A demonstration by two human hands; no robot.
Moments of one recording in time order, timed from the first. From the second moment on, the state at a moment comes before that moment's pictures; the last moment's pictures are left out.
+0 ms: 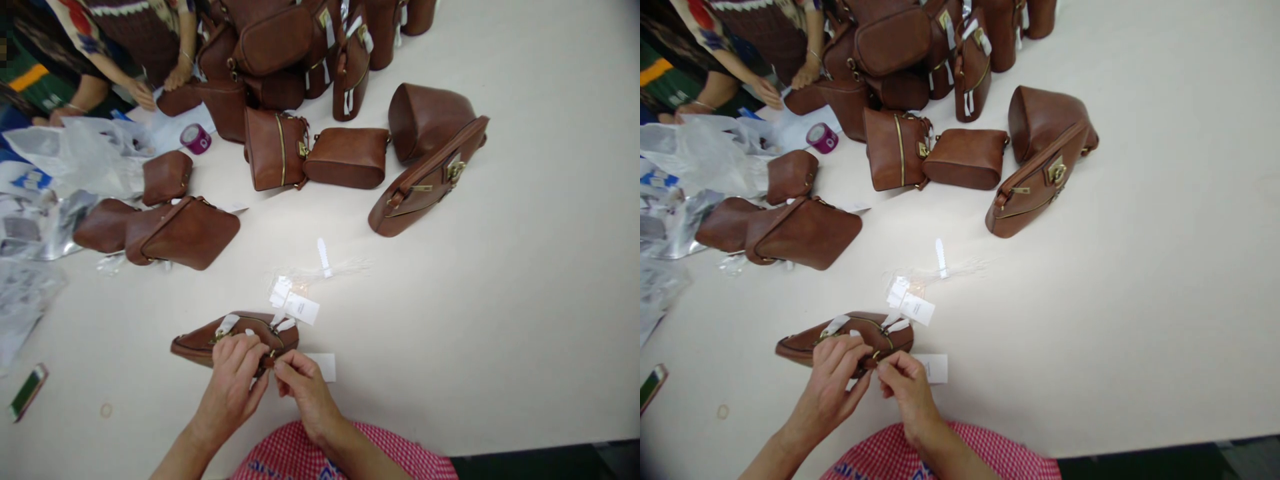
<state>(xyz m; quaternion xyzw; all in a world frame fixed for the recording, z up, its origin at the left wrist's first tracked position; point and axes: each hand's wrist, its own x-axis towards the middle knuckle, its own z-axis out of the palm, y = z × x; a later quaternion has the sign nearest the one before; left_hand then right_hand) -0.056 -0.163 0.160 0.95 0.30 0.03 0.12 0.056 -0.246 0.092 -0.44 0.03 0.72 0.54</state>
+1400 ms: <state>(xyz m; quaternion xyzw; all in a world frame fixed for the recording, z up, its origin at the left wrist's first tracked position) -0.056 -0.163 0.160 0.95 0.30 0.03 0.12 0.068 -0.243 0.096 -0.47 -0.02 0.73 0.49</state>
